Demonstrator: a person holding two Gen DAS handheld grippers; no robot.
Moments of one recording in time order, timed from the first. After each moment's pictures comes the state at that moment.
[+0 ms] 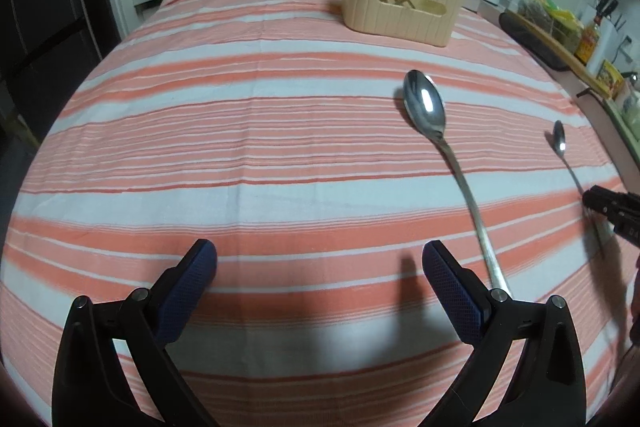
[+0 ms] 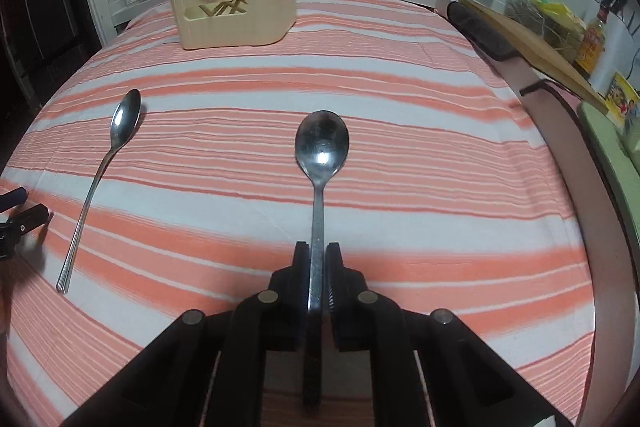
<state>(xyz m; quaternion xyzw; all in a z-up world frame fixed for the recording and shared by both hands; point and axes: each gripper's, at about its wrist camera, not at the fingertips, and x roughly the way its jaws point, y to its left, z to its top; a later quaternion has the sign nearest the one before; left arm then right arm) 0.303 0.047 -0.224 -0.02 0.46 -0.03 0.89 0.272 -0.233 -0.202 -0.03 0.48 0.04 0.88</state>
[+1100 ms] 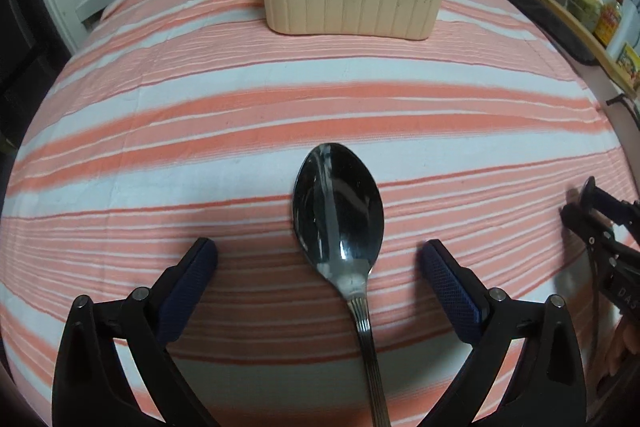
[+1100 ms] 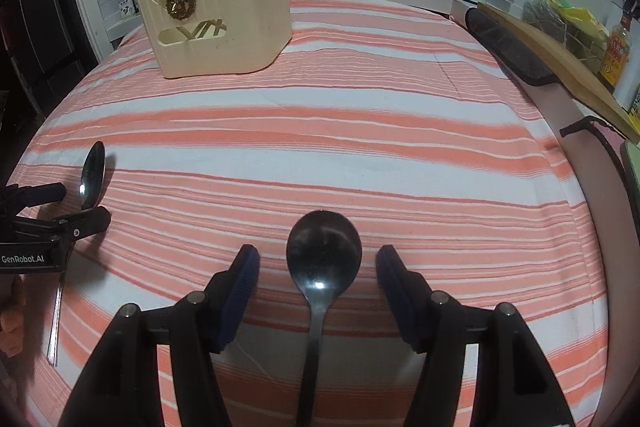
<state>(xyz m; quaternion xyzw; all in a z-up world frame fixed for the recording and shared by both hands) 0.419 -0.040 -0.236 0.02 0.51 -0.03 0.86 0.355 -0.227 -0.213 -0.02 0.47 0.04 0.88</state>
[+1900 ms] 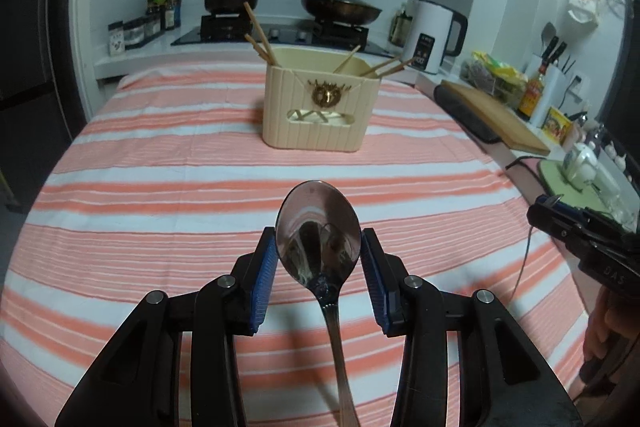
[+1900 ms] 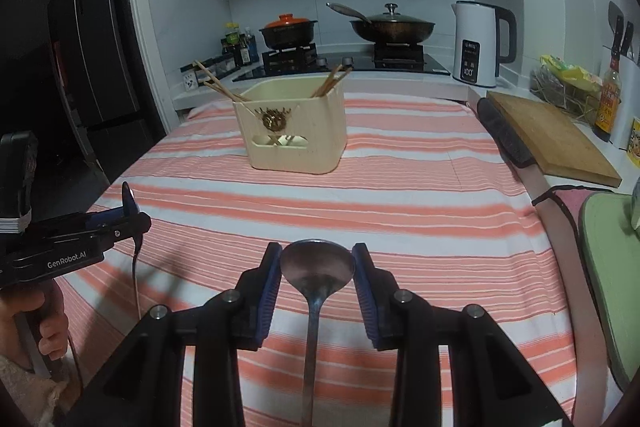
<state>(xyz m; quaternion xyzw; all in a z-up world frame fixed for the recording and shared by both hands) 0.304 -0.008 -0.124 -0.05 0.35 -0.10 0.93 0.264 -0.216 -0.100 0.01 0.33 0.13 0.93</state>
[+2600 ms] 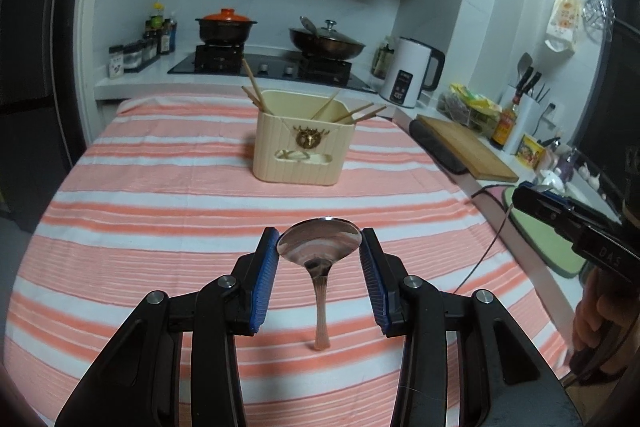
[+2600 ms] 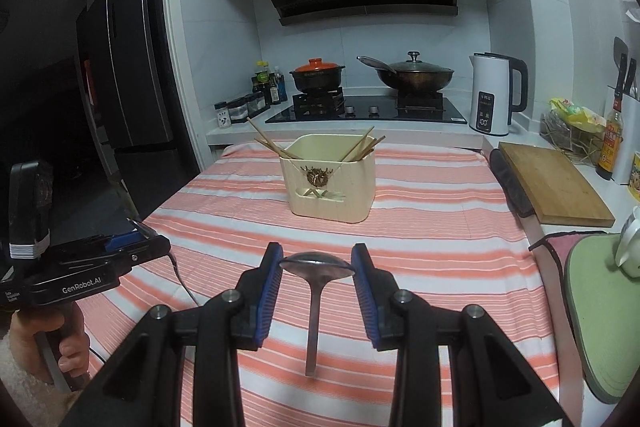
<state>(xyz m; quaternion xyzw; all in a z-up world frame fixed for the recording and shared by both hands) 0.280 0.005 -0.078 -0.07 0.31 -0.13 0.94 0.241 -0.204 -0.038 0.01 0.28 0.16 0.95</state>
